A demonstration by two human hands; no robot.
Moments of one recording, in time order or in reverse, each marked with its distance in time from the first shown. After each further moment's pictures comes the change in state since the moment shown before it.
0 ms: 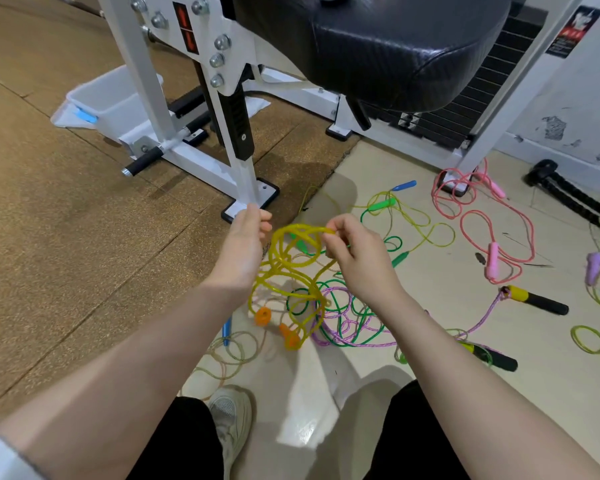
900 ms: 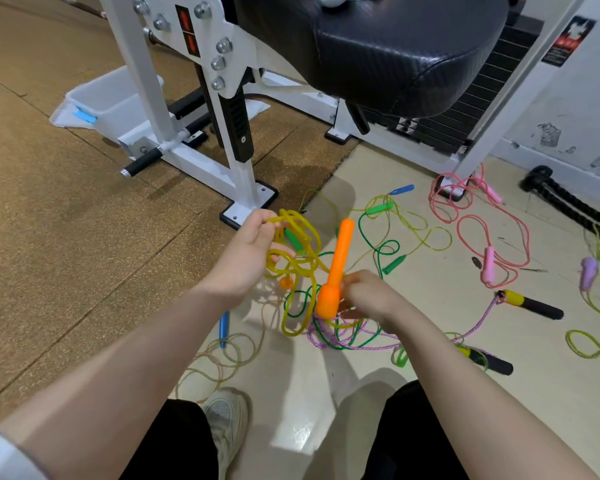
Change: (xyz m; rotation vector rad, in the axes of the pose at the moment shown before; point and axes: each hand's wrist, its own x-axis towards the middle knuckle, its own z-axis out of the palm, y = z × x) left_hand -0.002 -0.007 -0.006 0.107 -0.290 0.177; right_hand -0.016 0.030 -0.001 0.107 -0.469 0.665
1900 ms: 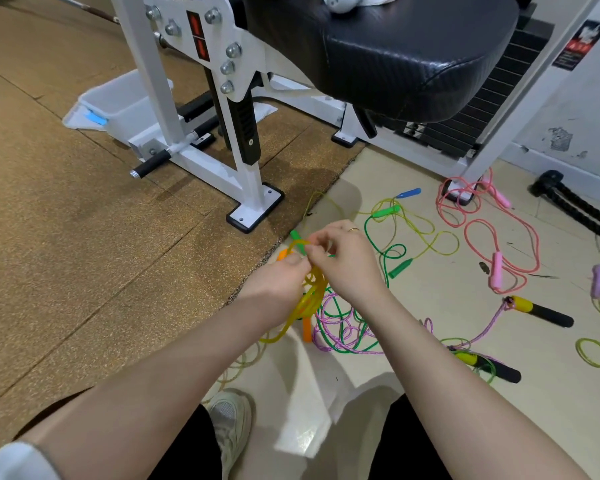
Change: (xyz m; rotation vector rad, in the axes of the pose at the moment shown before) left_hand -0.015 -0.006 0.023 1.263 -0.295 0.054; right_hand 0.000 -0.055 0.018 -0.175 0.468 -0.479
